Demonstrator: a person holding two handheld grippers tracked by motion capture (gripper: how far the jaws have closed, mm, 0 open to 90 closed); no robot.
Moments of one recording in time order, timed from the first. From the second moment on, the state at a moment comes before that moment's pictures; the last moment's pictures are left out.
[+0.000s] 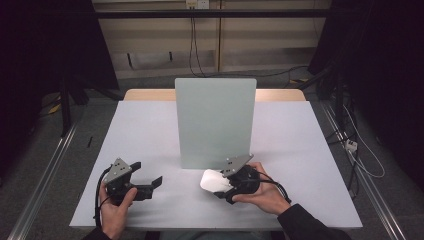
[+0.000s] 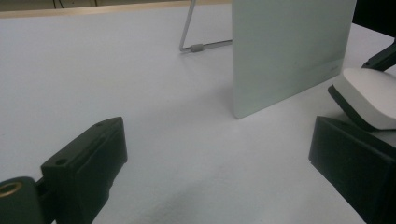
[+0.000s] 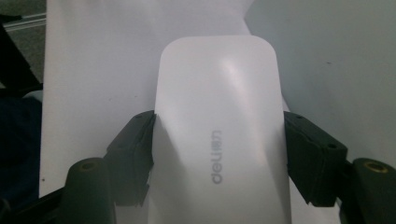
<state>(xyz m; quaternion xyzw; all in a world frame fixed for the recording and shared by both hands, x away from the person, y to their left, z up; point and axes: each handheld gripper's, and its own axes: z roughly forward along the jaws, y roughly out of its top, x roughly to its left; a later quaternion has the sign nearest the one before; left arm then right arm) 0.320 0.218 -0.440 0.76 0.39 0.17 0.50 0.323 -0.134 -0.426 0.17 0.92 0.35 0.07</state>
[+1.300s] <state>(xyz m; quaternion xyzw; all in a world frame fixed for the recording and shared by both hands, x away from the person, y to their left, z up) 0.323 0.217 -0.443 0.76 0.40 0.16 0.49 0.329 -0.119 -0.447 0.18 0.91 0.36 0.05</state>
